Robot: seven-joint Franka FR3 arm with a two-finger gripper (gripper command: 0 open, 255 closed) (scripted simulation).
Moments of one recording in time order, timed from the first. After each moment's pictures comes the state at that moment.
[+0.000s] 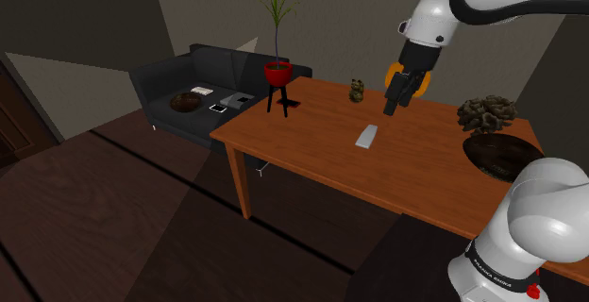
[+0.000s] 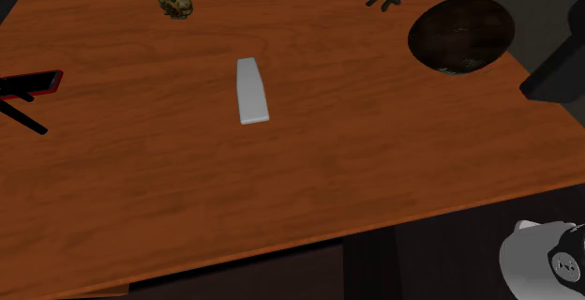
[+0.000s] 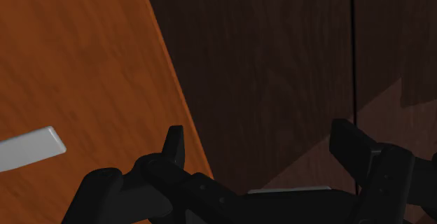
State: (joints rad) arm 0.02 -0.80 -0.02 -2.41 0.11 1.70 -0.04
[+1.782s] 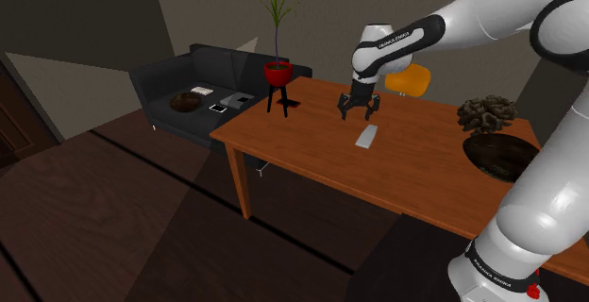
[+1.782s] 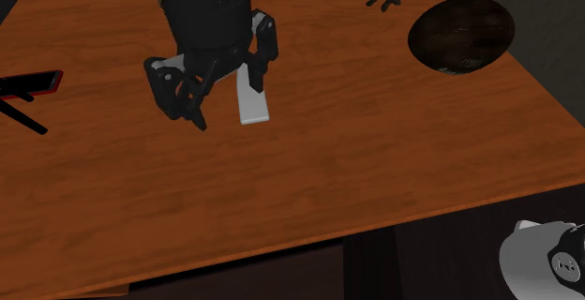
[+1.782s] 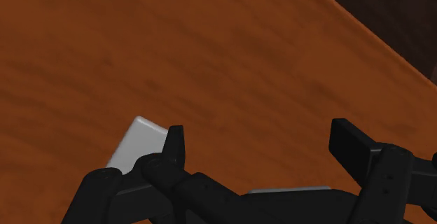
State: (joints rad) arm -0.19 0.02 -0.09 -2.13 0.08 2.20 0.36
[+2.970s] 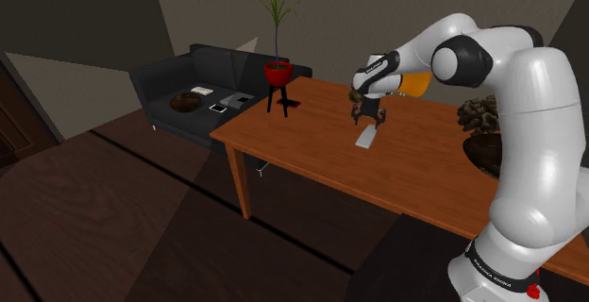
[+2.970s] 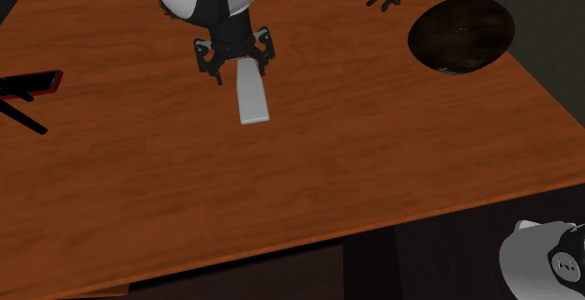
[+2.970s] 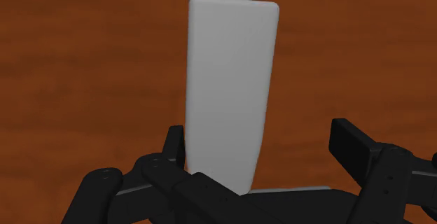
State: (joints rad) arm -0.33 0.56 -0.21 -1.73 0.15 2.27 0.59
